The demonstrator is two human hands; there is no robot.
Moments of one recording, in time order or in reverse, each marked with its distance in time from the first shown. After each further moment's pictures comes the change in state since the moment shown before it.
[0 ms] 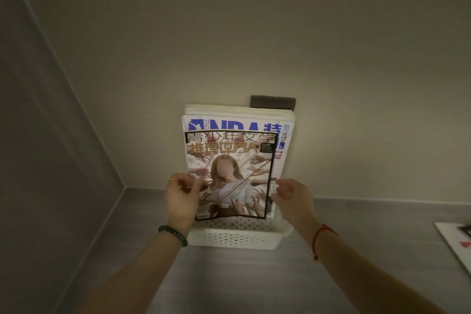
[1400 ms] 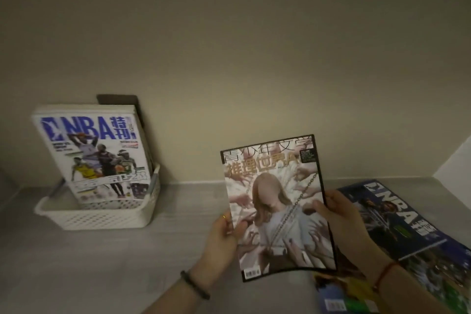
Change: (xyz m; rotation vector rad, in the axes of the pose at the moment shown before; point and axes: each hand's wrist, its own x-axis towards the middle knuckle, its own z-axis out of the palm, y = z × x) left_hand -0.313 0.092 0.229 -0.307 -0.657 -0.355; right_hand -0.055 0.135 -0.383 0.131 0.095 -0.047
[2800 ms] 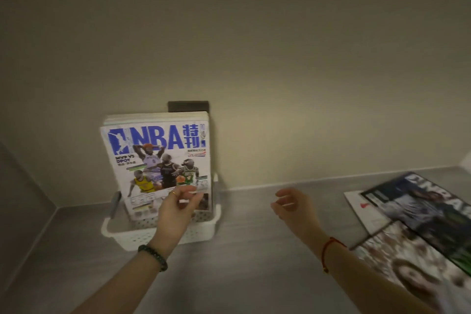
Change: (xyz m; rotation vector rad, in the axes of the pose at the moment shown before) left_hand 0.071 0.062 -0.263 0.342 0.227 0.215; right_hand -0.010 -0.035 0.242 -0.092 -0.002 0.050
